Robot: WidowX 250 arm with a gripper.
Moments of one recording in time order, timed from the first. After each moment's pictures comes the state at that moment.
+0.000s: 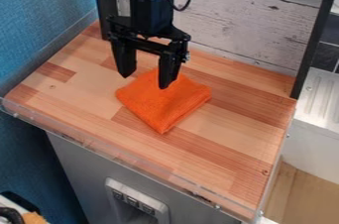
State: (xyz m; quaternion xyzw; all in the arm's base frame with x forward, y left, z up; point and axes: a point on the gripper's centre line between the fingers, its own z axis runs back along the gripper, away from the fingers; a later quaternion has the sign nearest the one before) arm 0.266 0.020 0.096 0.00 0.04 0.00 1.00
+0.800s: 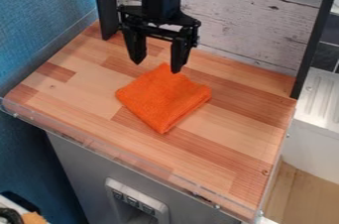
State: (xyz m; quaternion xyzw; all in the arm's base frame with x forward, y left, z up) arm 0.302 0.023 0.096 0.00 0.00 0.04 1.00
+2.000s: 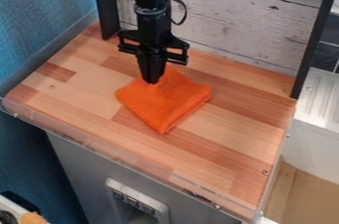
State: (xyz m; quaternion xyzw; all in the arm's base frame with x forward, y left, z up) arm 0.319 0.048 0.042 0.00 0.00 0.06 1.00
